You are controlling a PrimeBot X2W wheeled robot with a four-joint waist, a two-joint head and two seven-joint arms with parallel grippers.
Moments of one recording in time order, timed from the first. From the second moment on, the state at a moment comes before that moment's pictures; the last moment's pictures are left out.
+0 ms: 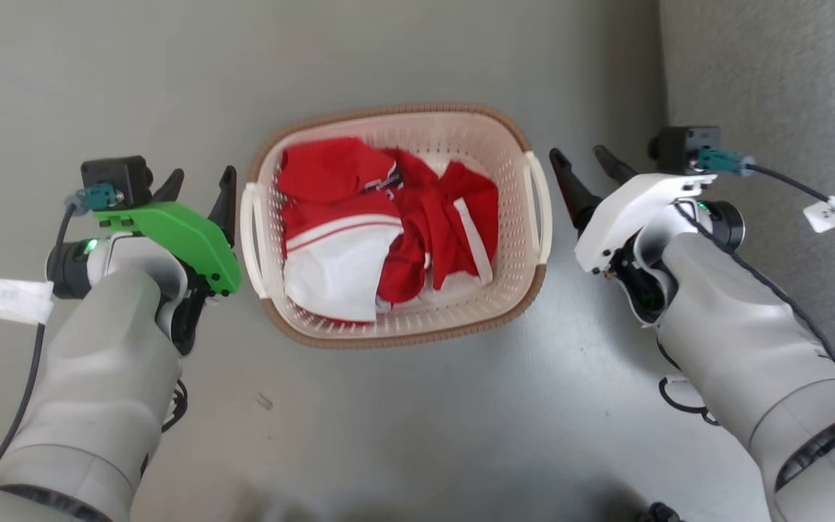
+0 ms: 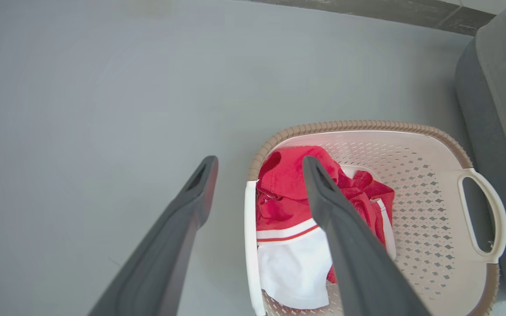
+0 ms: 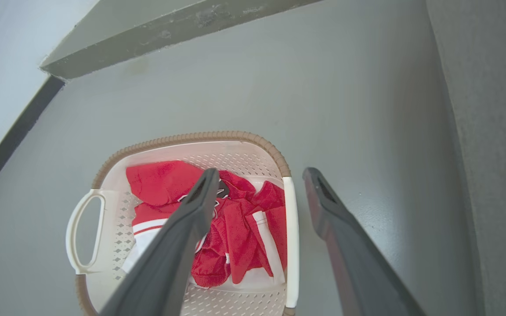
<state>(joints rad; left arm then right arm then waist) -0.90 0.09 -0.68 1.16 -0.84 -0.14 -0.25 -0.86 -0.08 0.76 1.12 0.85 0.12 -0.25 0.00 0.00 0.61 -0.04</state>
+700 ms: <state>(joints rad) -0.74 0.18 -0.51 0.79 -0.70 -0.01 -0.25 -0.69 -0.16 0.55 0.80 0.72 0.03 -0.25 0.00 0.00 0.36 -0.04</state>
